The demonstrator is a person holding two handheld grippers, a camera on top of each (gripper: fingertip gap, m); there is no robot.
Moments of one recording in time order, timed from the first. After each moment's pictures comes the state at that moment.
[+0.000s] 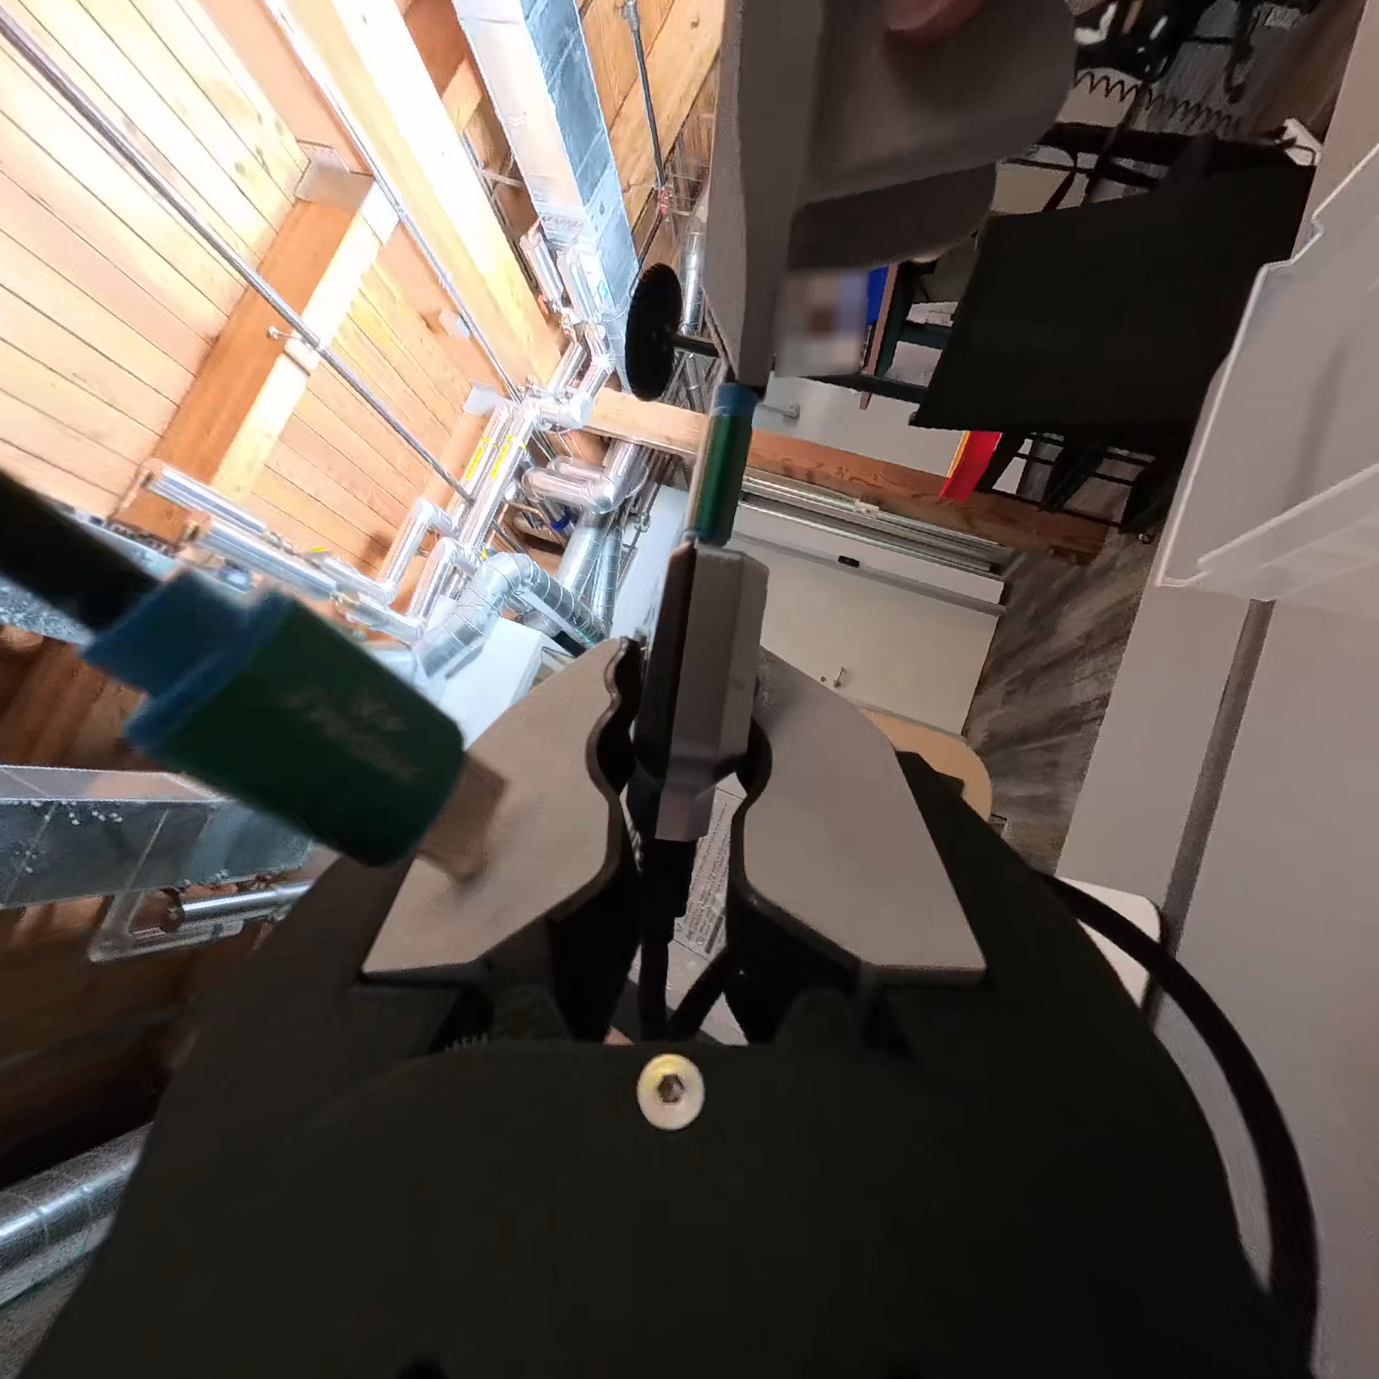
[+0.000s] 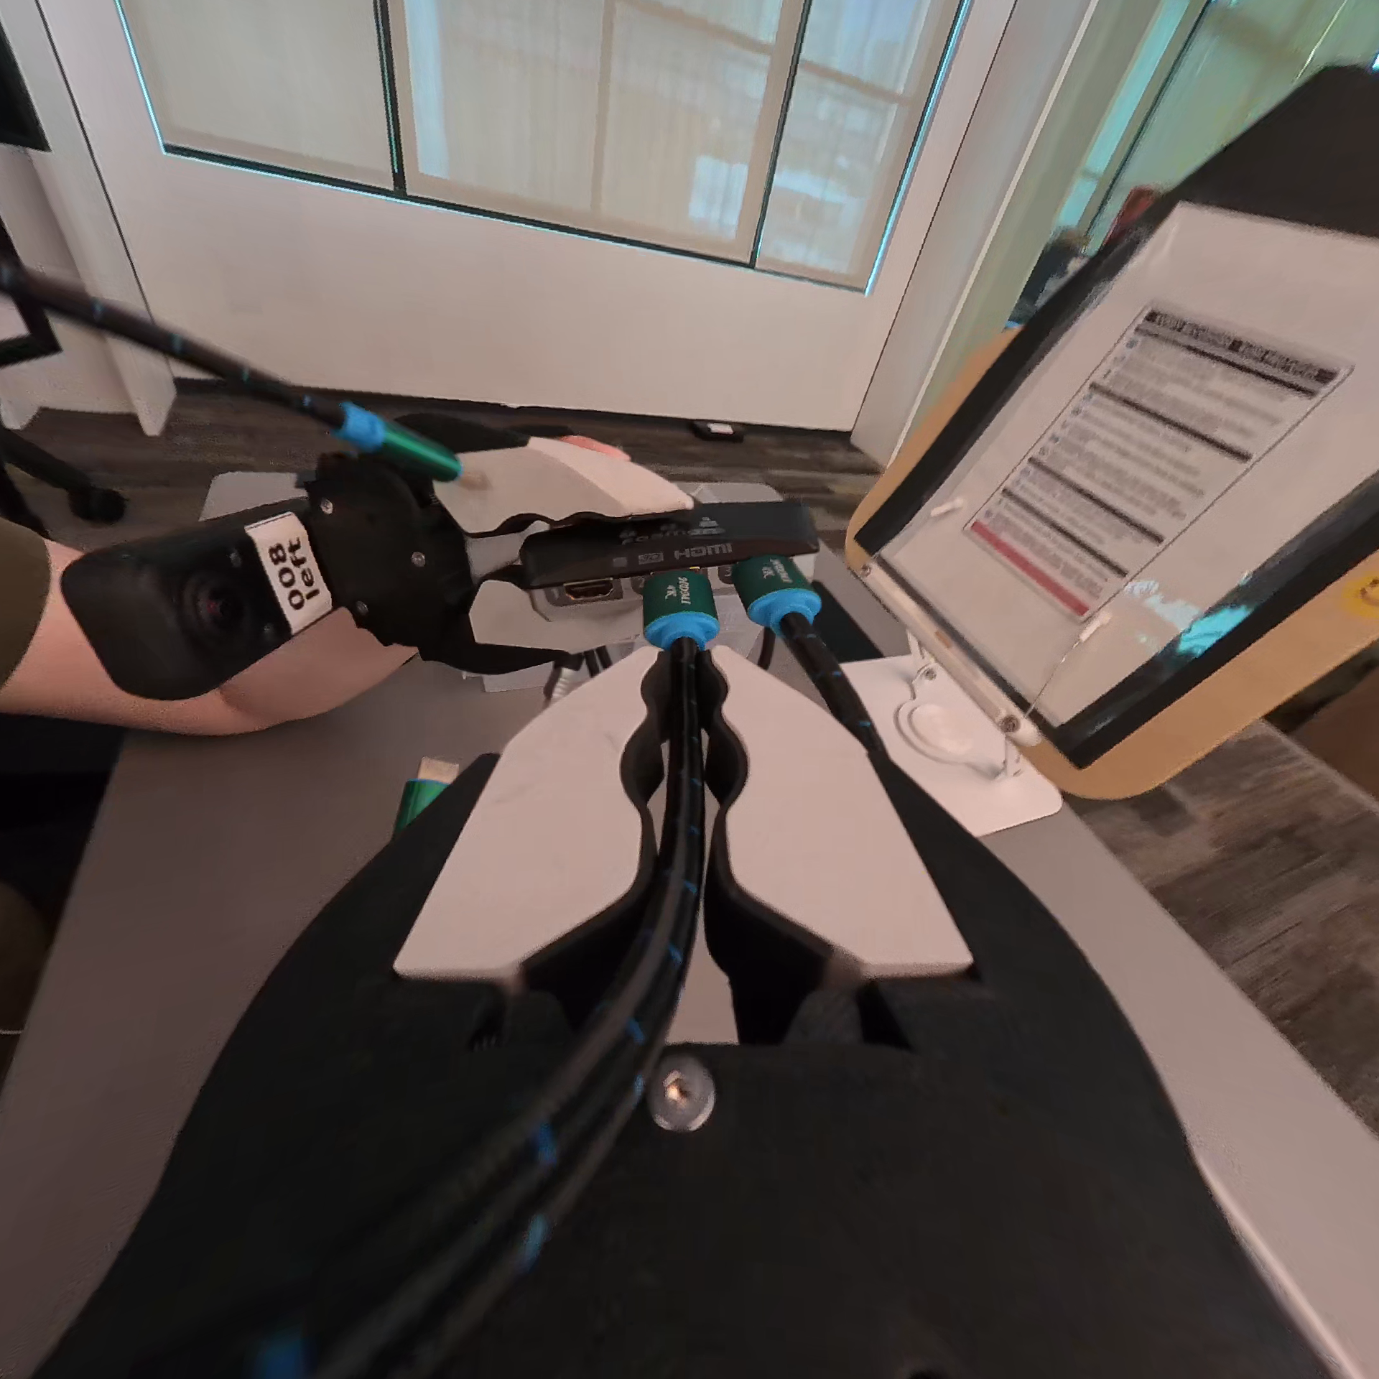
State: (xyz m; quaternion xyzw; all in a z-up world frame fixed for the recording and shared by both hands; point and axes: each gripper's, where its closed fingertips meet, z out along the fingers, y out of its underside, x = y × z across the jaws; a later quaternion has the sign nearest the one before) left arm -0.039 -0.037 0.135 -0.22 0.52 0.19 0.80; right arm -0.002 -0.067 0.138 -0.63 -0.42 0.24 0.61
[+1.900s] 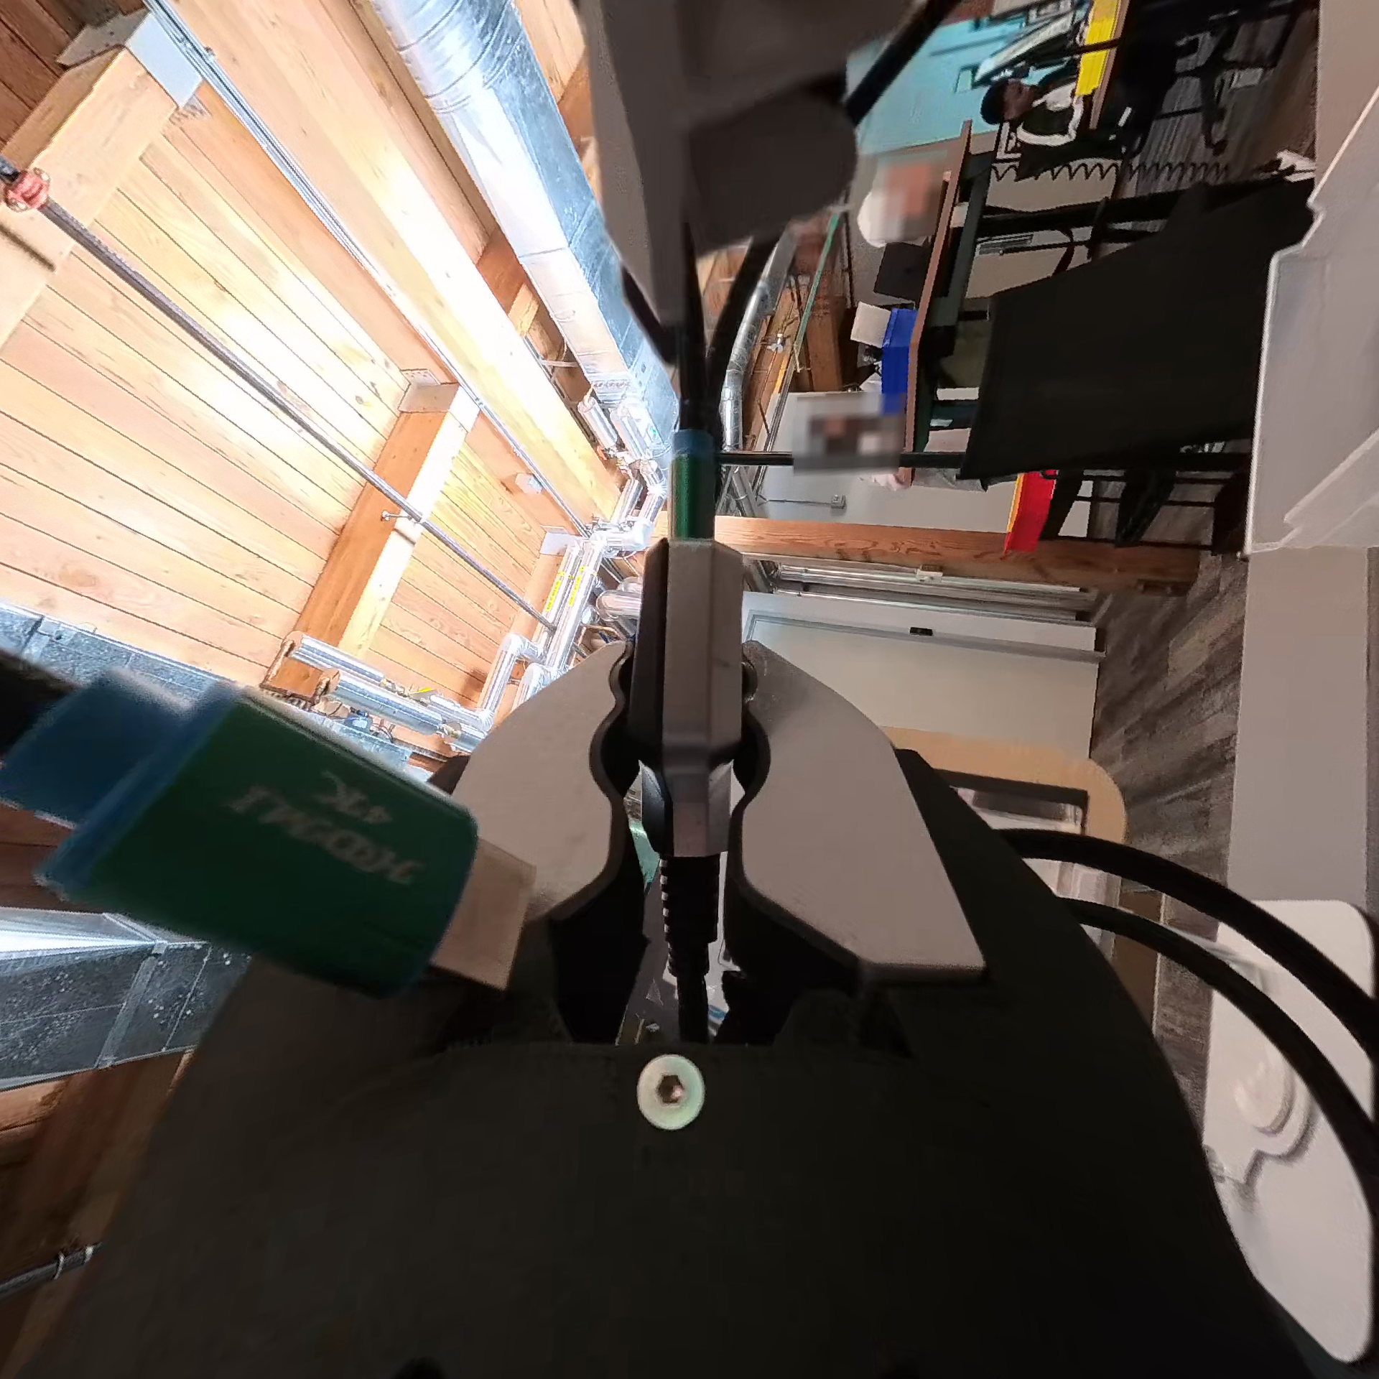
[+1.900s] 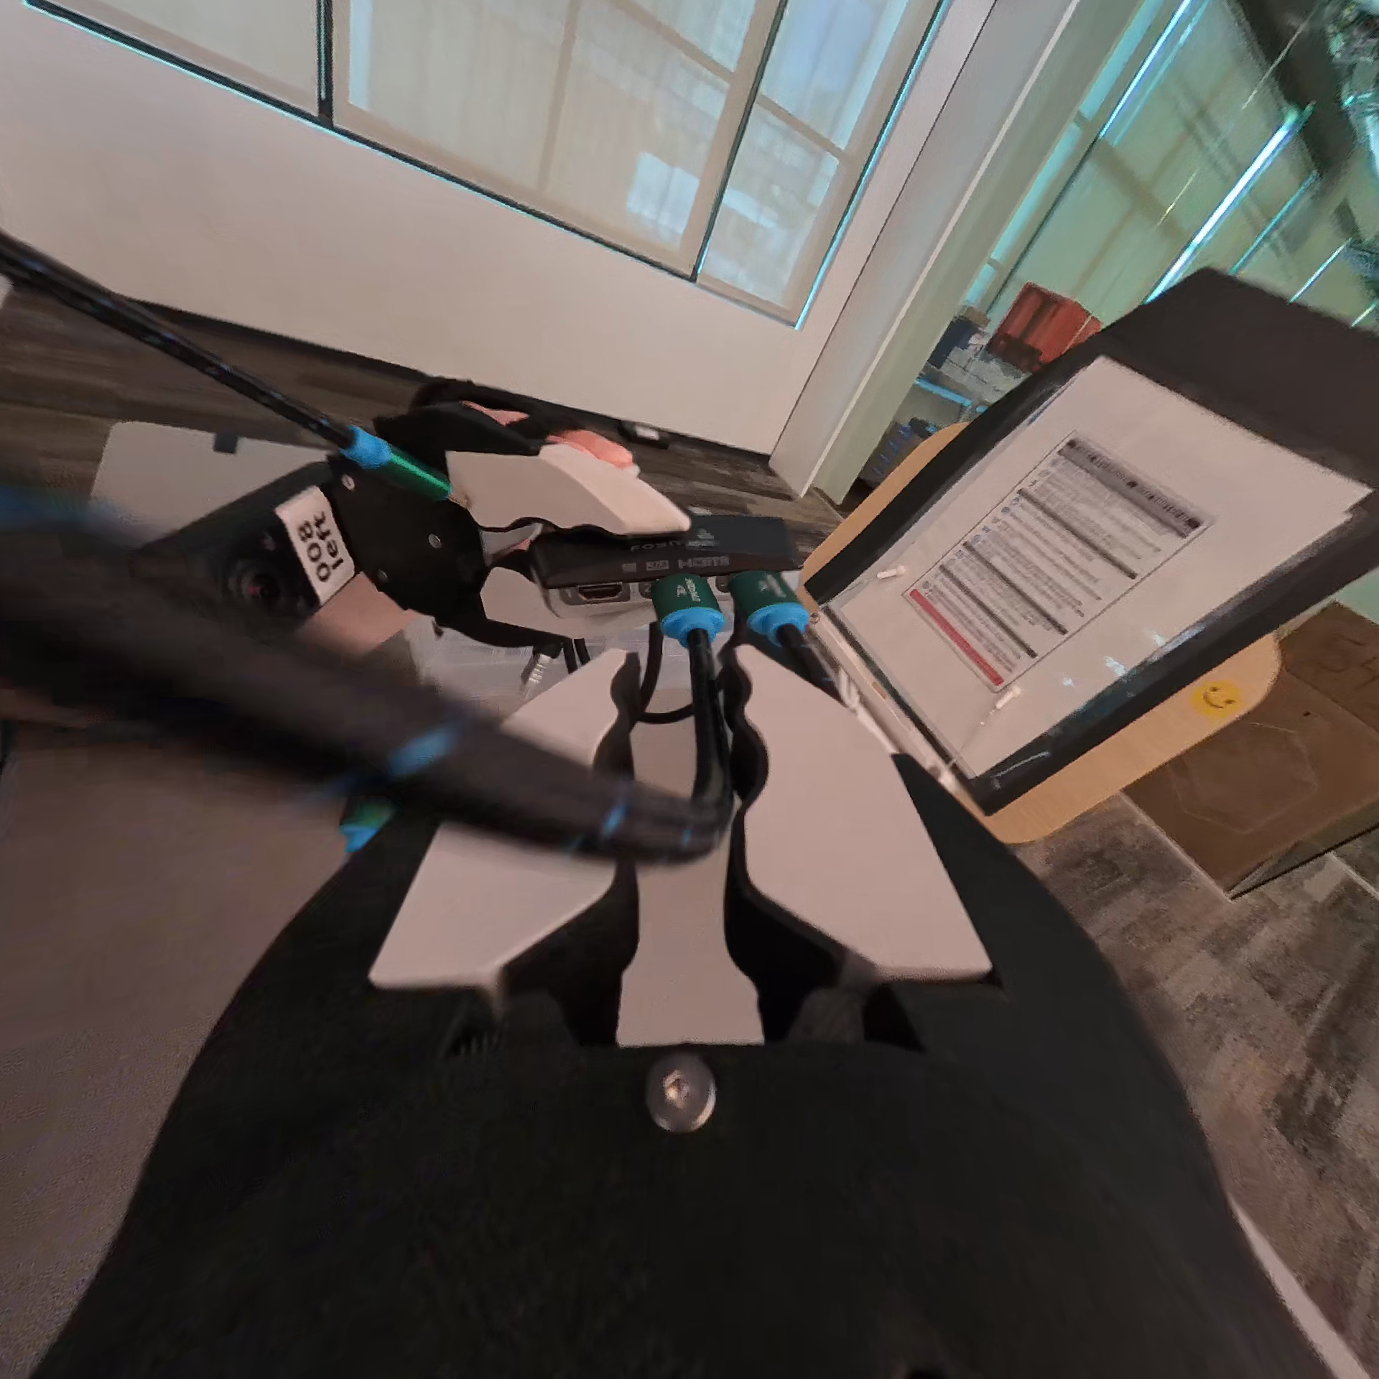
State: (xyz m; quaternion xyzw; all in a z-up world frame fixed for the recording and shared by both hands) left arm -0.065 -0.056 0.149 -0.10 0.53 0.22 0.81; right arm -0.026 -0.097 0.164 -0.61 -0.44 0.15 0.64
